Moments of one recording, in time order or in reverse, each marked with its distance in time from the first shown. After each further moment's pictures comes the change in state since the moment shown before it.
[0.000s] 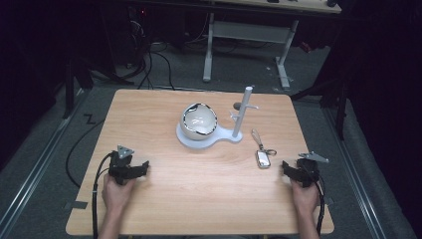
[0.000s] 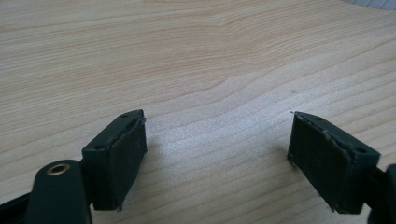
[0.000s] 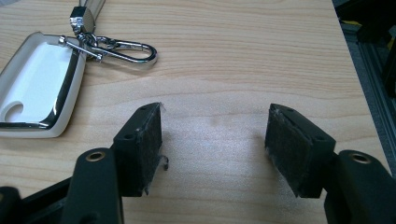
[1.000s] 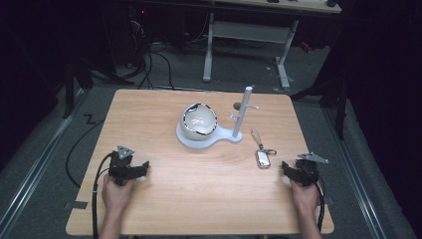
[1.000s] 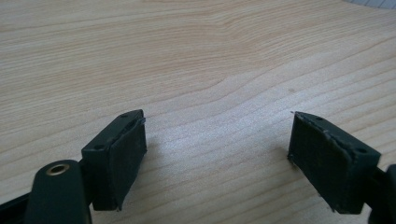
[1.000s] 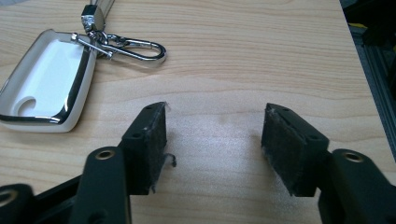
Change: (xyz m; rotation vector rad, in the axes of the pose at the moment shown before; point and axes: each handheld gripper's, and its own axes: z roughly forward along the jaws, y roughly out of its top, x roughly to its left) left arm 0.000 0.000 0.000 0.001 -0.003 0.003; right arm 0.003 -0.002 -0.003 -0.001 0.014 0.002
